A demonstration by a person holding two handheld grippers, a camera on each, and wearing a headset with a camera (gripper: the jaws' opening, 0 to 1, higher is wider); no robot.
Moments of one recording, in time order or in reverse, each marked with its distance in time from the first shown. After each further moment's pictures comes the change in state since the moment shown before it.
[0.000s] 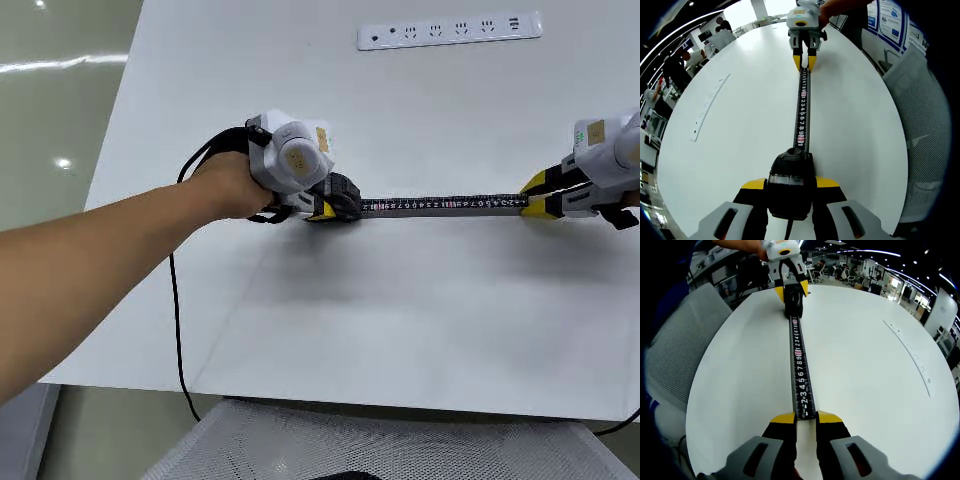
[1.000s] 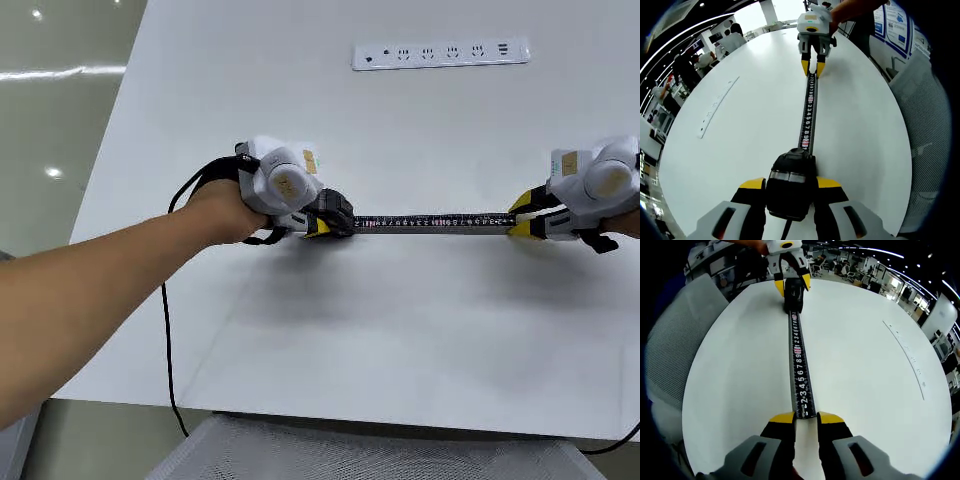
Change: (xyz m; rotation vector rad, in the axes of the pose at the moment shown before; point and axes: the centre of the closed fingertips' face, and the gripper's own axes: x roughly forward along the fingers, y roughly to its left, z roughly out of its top) left arm -0.001 0.002 0.001 -0.060 -0.060 0.069; right arm -0.001 0.002 0.001 -0.036 0.066 -0.059
